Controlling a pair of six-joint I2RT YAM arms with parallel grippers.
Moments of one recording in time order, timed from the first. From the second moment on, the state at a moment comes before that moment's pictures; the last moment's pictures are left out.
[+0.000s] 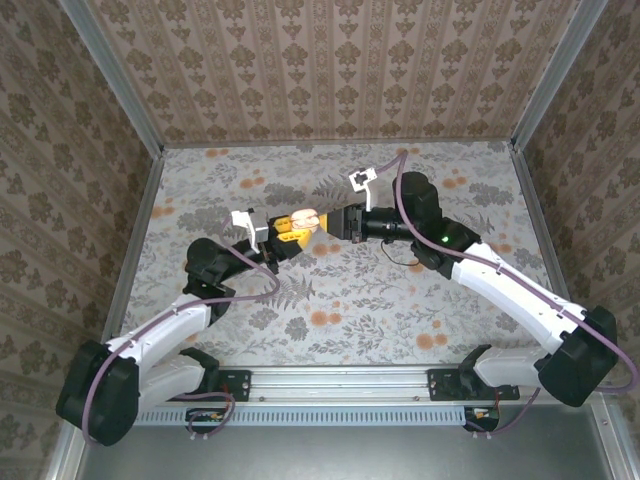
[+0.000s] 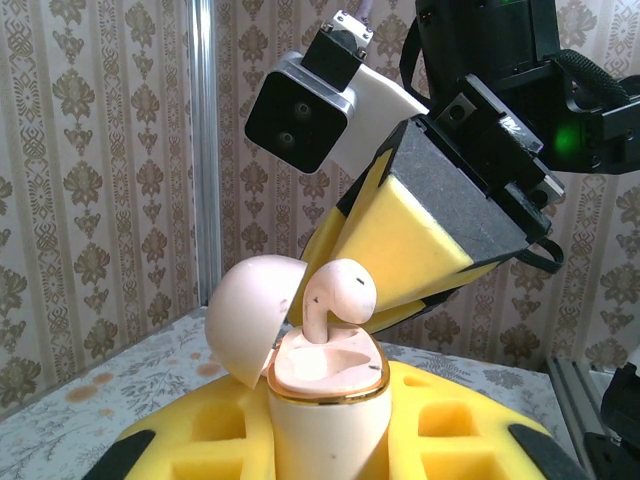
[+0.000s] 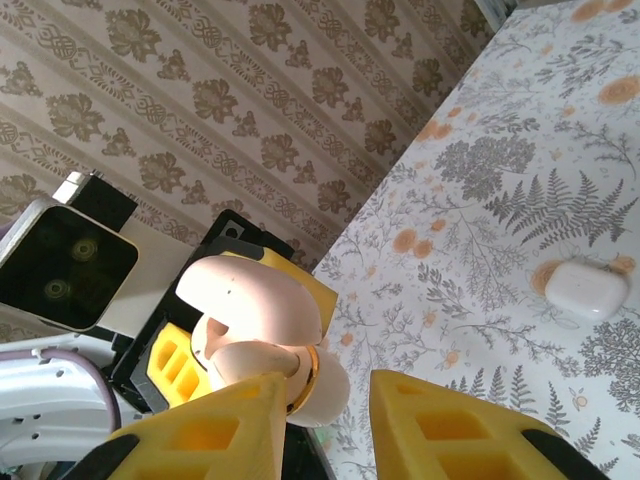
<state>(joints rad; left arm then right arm) -0.53 1.05 0.45 0.94 0.75 -0.25 0.63 1.27 1.11 -0.12 -0.55 0.61</state>
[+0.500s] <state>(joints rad) -0.53 1.08 0.45 0.96 0.76 -0.26 0.65 1.29 1.13 -0.15 -0.55 0.60</state>
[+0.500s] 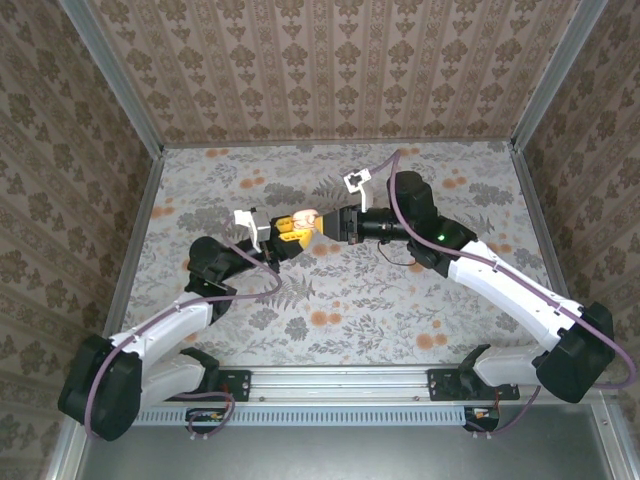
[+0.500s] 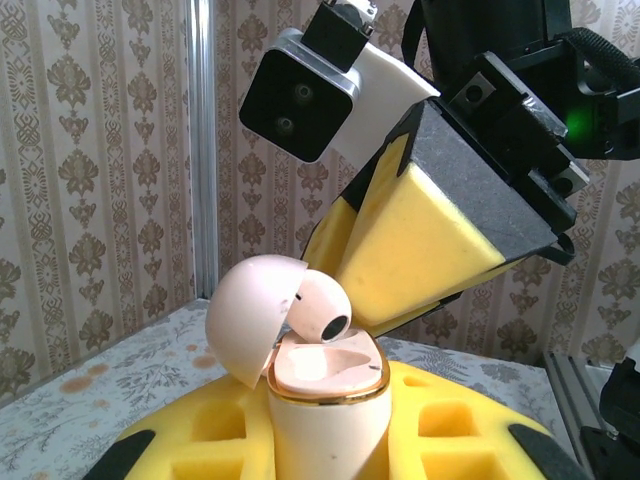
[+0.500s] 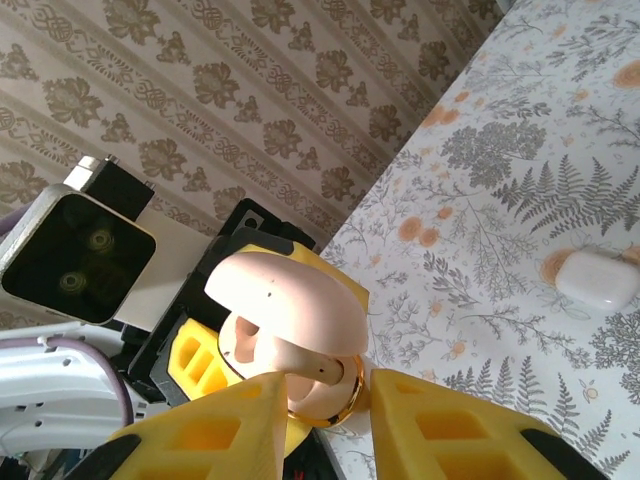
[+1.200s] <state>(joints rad) -0.53 1.09 0.45 0.92 0.76 -0.24 0.67 1.26 1.16 -0.25 -0.47 0.61</state>
